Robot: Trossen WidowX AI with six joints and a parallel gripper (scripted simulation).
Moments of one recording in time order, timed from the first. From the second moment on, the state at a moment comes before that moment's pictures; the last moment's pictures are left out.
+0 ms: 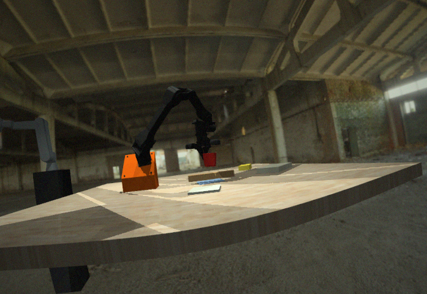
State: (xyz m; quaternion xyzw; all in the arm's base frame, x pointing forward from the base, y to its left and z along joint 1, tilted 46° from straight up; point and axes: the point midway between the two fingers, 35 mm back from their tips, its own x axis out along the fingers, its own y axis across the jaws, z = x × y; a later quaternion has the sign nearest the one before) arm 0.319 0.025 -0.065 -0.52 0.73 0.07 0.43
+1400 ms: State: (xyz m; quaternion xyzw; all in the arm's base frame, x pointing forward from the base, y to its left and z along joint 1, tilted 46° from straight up) arm 0.322 0.006 -0.117 -0.51 0.74 0.07 0.44
